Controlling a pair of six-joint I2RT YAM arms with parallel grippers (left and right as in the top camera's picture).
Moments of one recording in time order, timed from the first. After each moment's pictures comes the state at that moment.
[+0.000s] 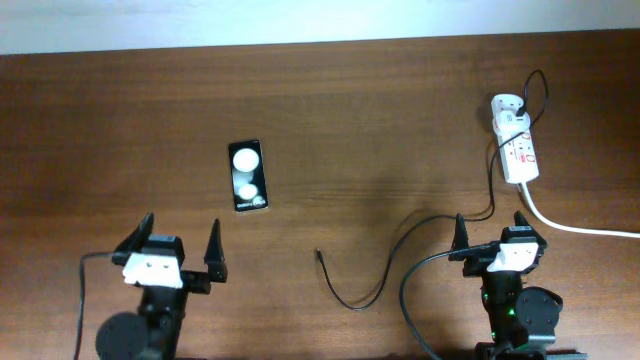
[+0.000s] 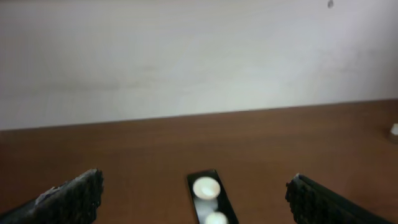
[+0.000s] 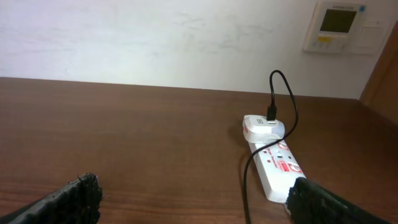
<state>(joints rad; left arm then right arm) -0.07 0.23 0.46 -0.32 0.06 0.04 -0.08 0.01 0.01 -0.07 -0.05 -0.06</state>
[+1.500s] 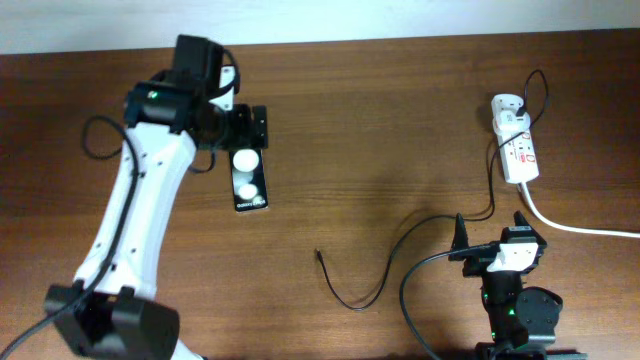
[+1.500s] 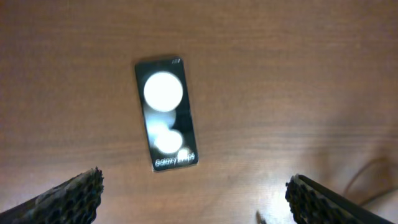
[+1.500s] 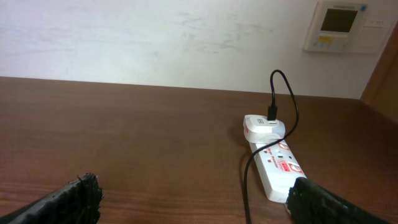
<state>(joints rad) -0.21 1.77 1.79 -1.17 0.04 -0.20 -0.08 0.01 0.01 -0.07 -0.05 -0.06</state>
